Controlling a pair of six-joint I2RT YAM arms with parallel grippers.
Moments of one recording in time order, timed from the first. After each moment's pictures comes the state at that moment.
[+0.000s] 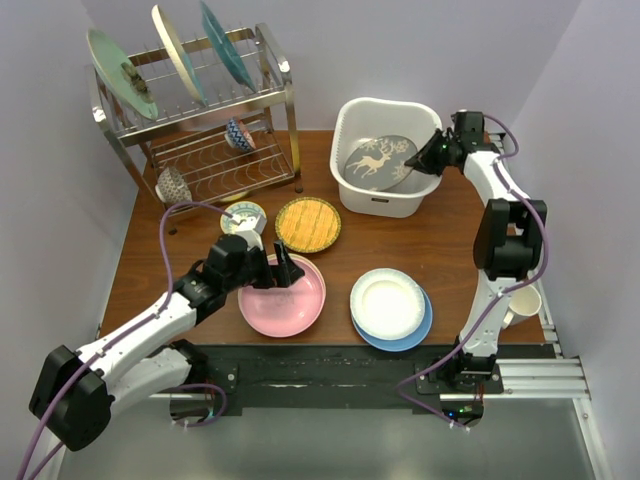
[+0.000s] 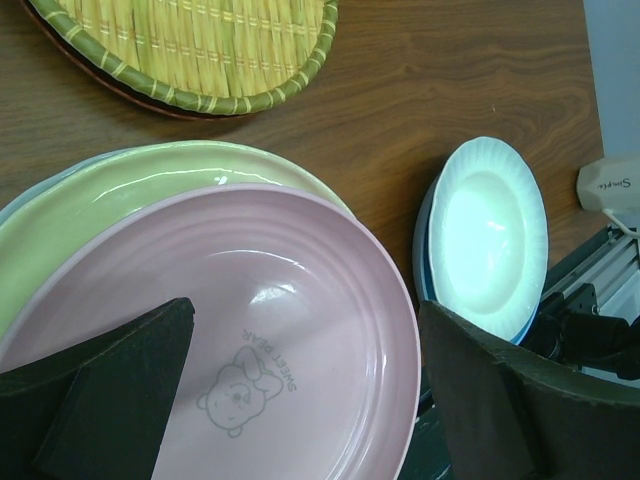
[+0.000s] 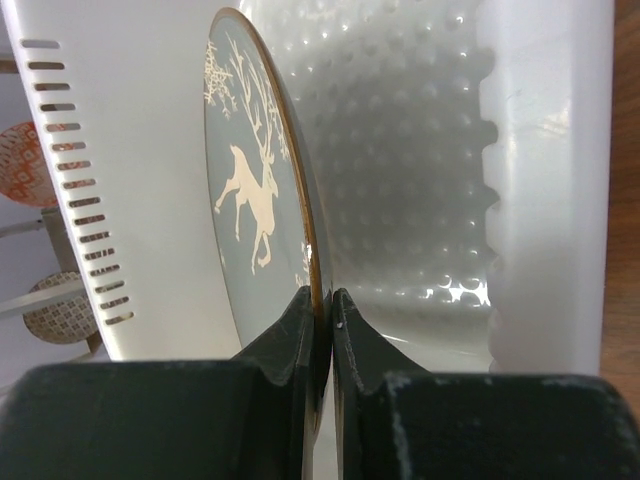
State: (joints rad) left arm -0.59 0.96 0.51 -0.11 0.15 -0.65; right arm -0.03 2.07 1.74 -0.44 -0.42 0.67
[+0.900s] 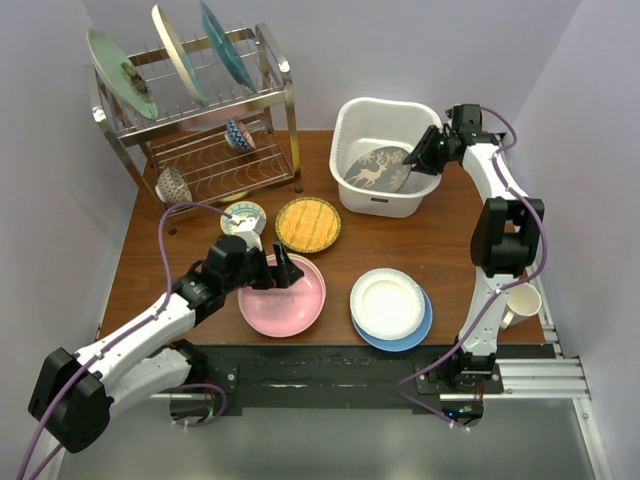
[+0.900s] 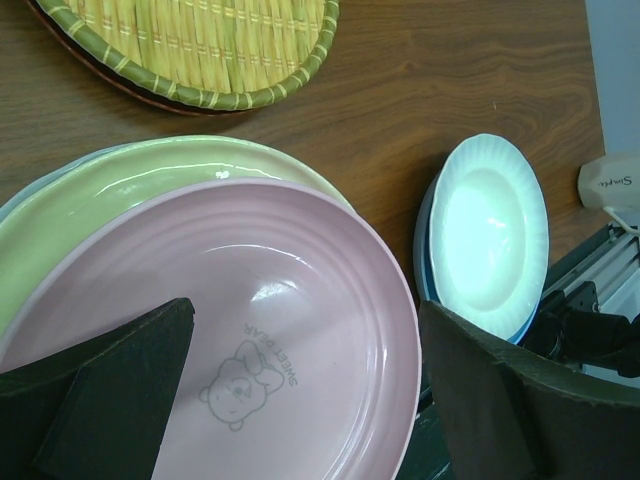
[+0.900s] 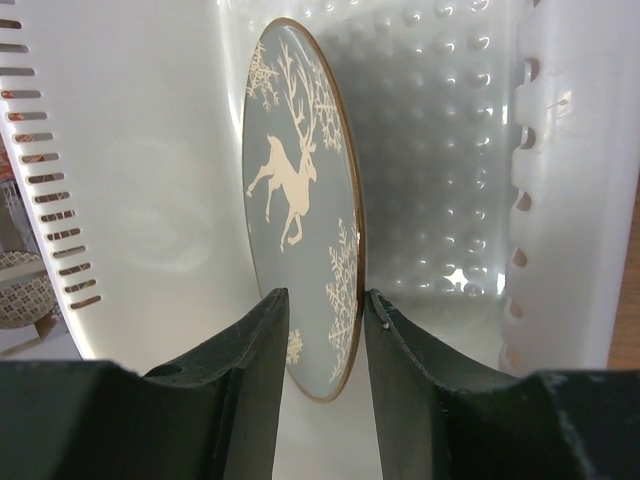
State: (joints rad) left arm -0.59 0.95 0.51 -0.13 0.15 -0.65; right arm -0.01 2.11 1.87 -0.61 -0.38 0.55
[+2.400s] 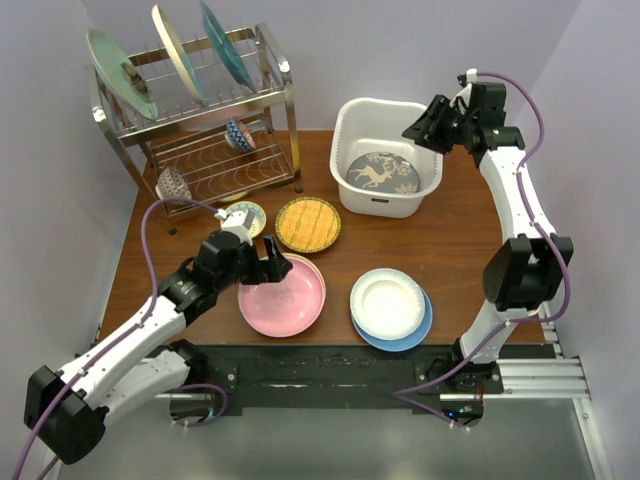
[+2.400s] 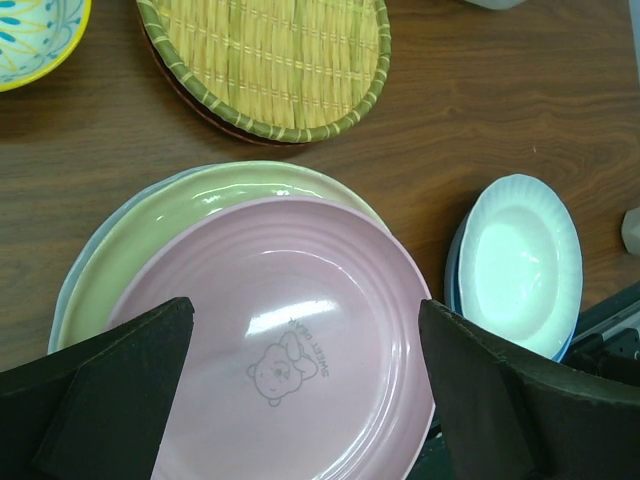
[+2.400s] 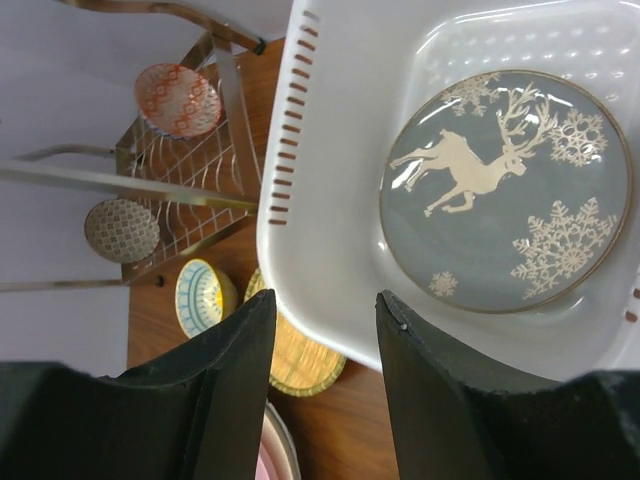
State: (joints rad) left arm -0.59 0.87 0.61 -0.33 -0.01 -0.62; right arm 0.02 1.79 1.81 -0.58 -0.45 0.52
